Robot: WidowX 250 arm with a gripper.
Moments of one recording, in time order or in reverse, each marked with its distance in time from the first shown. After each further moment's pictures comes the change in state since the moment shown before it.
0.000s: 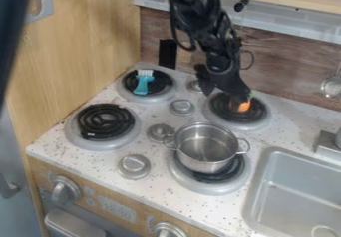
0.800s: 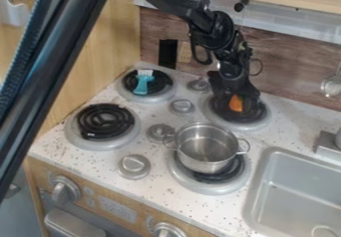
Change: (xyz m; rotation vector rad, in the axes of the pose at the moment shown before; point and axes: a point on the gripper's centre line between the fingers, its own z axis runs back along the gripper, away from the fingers) arm 0.032 -0.012 -0.034 -0.014 -0.044 0.048
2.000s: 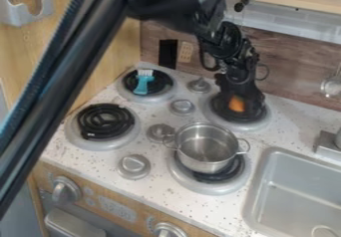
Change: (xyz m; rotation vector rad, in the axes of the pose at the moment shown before) arm 0.005 -0.002 -0.010 0.005 -0.006 -0.035
